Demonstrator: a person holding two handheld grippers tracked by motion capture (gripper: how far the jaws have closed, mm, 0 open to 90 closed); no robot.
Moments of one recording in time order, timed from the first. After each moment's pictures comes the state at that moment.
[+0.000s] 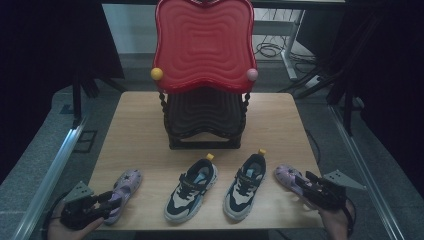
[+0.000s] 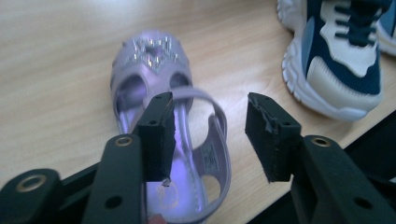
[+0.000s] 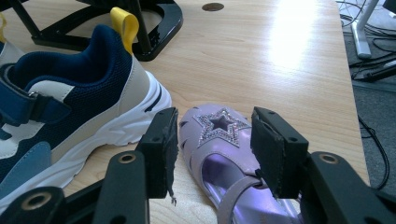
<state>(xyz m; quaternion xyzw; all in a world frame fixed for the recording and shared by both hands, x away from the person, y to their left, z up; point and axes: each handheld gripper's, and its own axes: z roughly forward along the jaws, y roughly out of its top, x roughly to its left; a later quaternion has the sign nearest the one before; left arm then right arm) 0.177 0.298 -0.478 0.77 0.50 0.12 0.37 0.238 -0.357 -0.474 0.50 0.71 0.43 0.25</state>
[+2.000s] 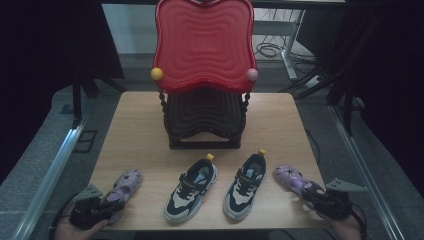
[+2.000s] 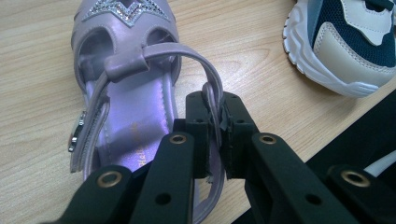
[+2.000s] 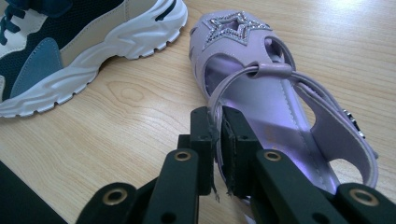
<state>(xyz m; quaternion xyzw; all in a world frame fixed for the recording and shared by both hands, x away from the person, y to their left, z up) 0.187 0.295 -0.500 0.78 0.50 0.07 0.36 0.231 -0.389 -0.502 0.48 0.78 0.39 0.13</state>
